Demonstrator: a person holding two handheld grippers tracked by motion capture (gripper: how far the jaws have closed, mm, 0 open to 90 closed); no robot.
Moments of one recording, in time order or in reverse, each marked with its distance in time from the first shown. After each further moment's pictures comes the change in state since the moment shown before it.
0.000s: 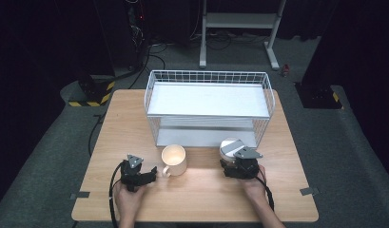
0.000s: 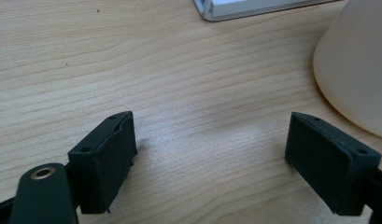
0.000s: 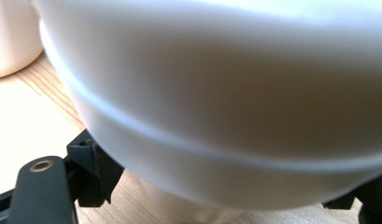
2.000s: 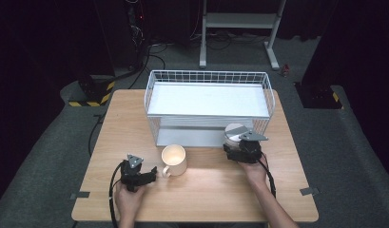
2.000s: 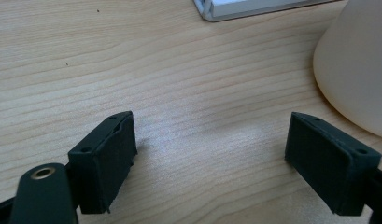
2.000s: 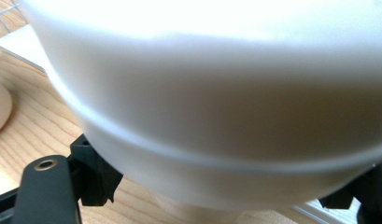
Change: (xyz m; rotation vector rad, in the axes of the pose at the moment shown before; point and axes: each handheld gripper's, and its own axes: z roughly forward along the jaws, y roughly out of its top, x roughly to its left) left arm 0.000 0.000 0.000 0.004 -0.001 0.004; right arm -0.034 0.034 0.013 -0.015 -0.011 0.115
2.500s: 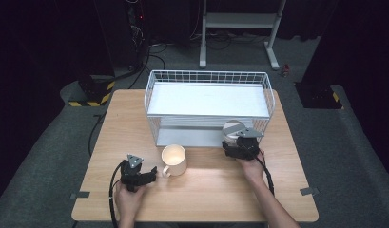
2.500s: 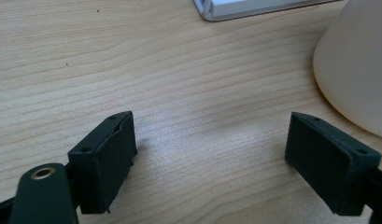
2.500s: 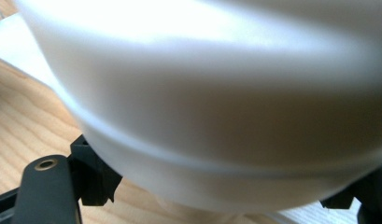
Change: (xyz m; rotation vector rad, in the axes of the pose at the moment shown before) left arm 0.000 0.000 0.000 -0.001 0.001 0.000; right arm -0.003 0.005 0.015 0.006 -0.026 -0.014
